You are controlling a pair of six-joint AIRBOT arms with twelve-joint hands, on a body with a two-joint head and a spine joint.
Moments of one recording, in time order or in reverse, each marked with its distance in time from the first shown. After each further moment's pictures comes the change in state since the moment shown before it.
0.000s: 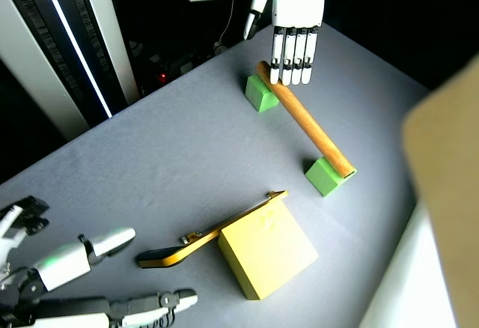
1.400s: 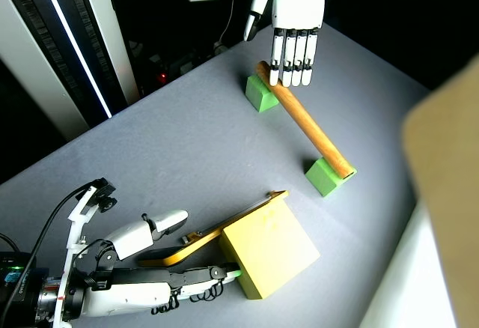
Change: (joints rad) left arm -0.002 0.000 0.000 -0.001 0.008 0.000; right arm 0.095 -0.145 0.003 0.064 -0.110 -0.055
